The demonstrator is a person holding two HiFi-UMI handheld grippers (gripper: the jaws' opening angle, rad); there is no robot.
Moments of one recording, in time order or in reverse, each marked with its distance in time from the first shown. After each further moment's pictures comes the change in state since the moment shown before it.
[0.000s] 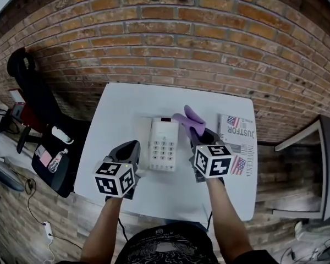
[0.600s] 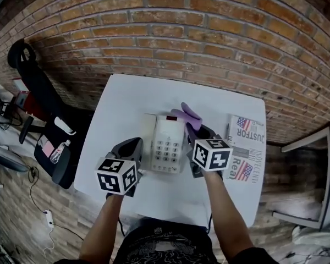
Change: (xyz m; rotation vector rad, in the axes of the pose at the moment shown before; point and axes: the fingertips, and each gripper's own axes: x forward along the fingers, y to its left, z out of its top) left arm 0.027 0.017 -0.014 -0.018 0.072 0.046; right arm 0.062 0.006 -0.027 0.108 0.072 0.131
